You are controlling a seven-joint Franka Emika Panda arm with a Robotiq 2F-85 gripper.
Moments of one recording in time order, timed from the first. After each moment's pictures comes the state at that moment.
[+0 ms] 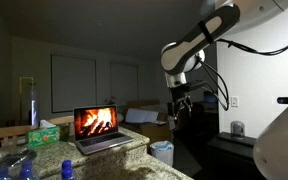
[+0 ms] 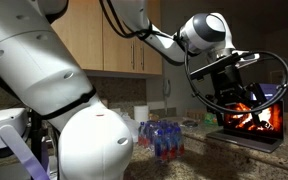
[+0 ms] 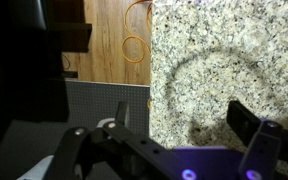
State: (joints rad) arm -0.21 -0.58 -0.07 -2.52 -0.28 1.93 -0.03
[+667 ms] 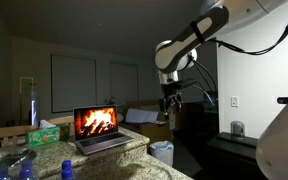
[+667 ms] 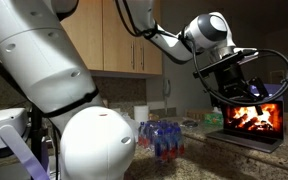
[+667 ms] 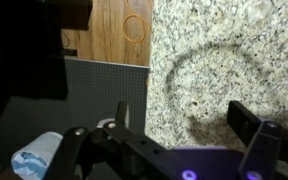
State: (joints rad) arm -0.16 -0.50 -0.07 -2.43 -0.28 2.01 -0.04
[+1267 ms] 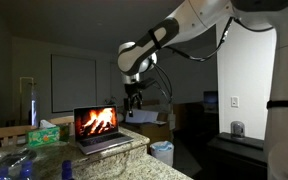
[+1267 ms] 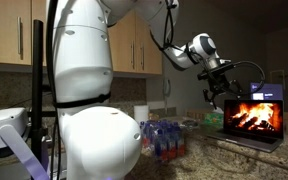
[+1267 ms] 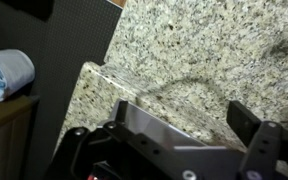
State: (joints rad) arm 0.00 -0.11 0.02 -2.05 -0.31 2.07 -0.18
